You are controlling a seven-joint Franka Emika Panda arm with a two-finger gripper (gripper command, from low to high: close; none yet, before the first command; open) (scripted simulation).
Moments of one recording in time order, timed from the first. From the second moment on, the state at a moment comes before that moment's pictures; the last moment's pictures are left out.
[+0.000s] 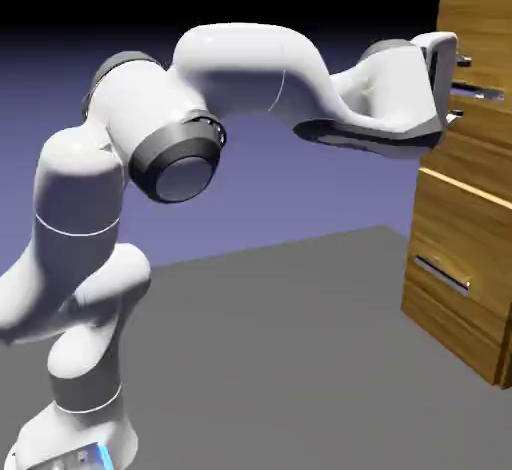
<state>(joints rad) 1.96 -0.52 -1.77 -1.56 -2.50 2.90 1.22</state>
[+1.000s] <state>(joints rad) 1.14 -0.59 -1.01 -2.08 -2.52 2.81 1.26</state>
